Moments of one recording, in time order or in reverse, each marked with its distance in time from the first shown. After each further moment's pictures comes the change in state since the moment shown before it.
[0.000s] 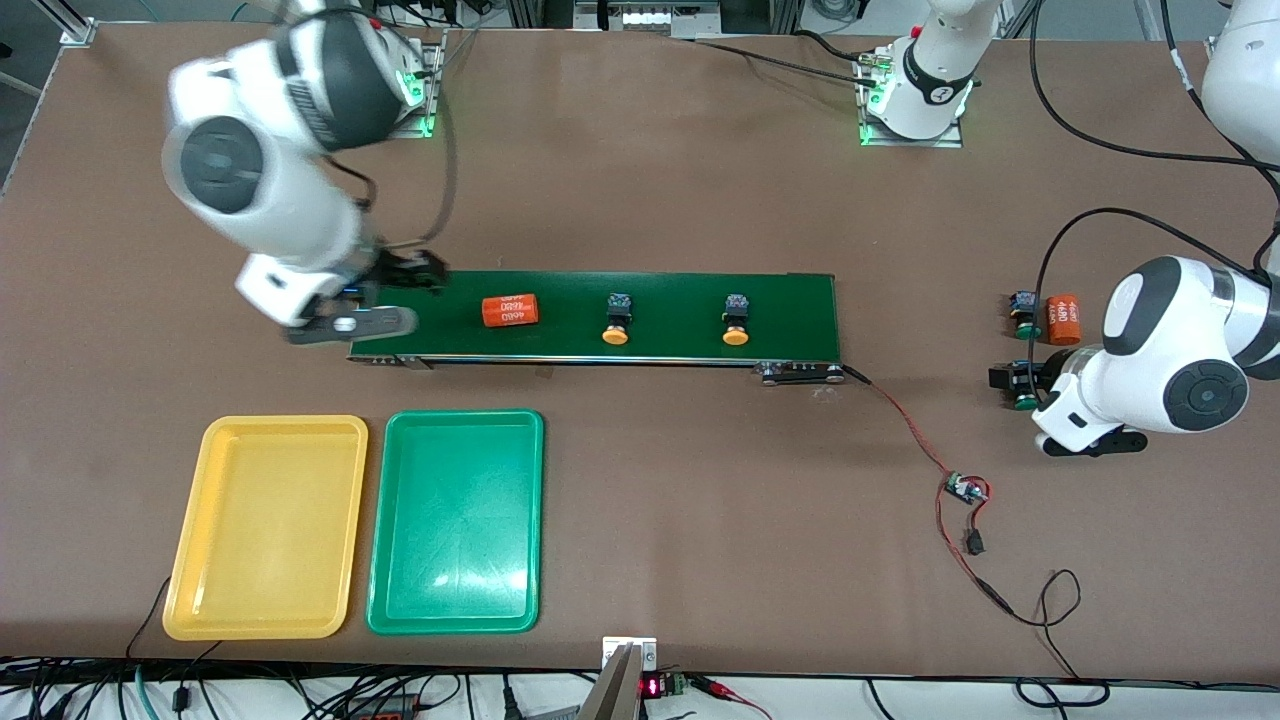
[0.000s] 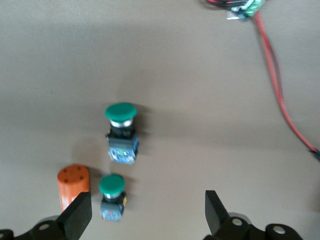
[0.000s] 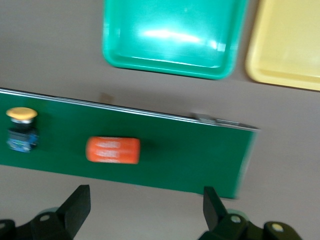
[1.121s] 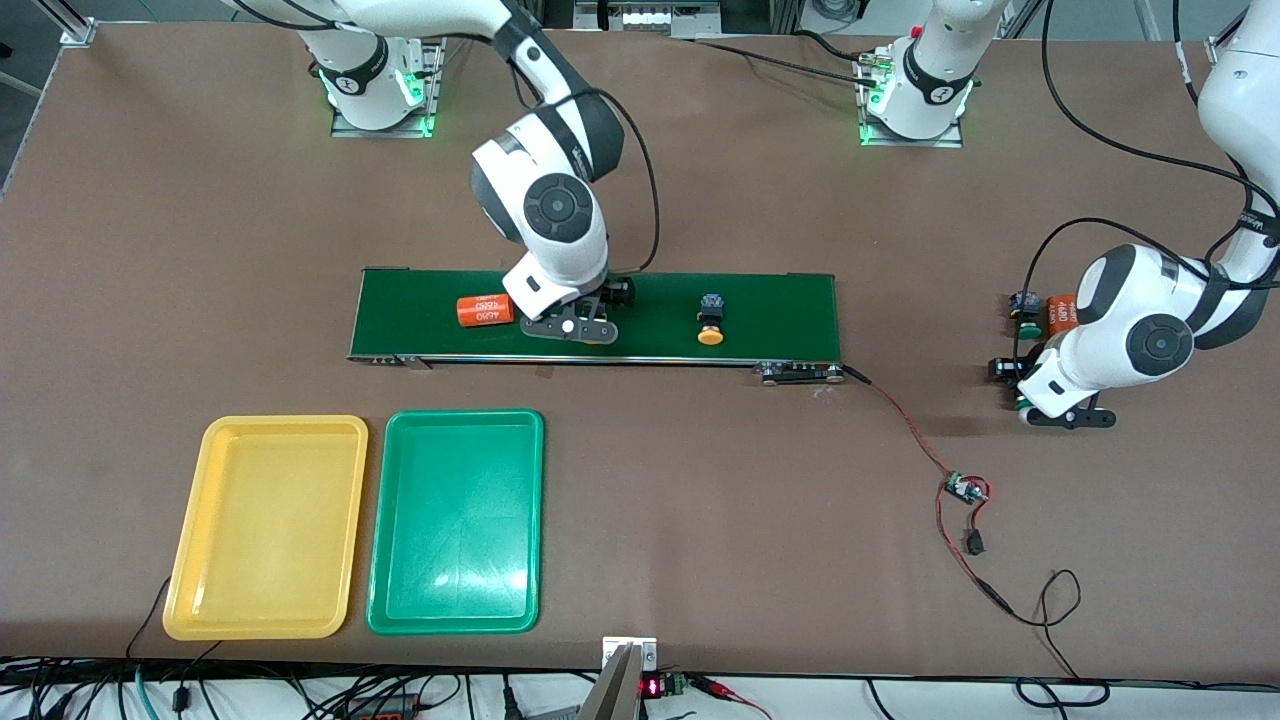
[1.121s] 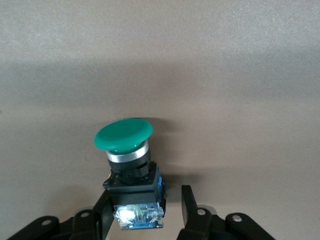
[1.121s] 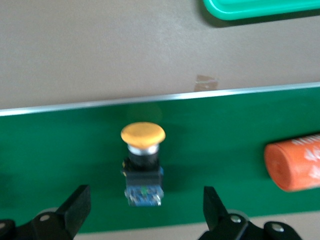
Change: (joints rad) left arm 0.166 0.009 0.019 -0.318 0.157 0.411 0.018; right arm 0.265 0.319 -0.001 0.078 0.037 0.253 0.477
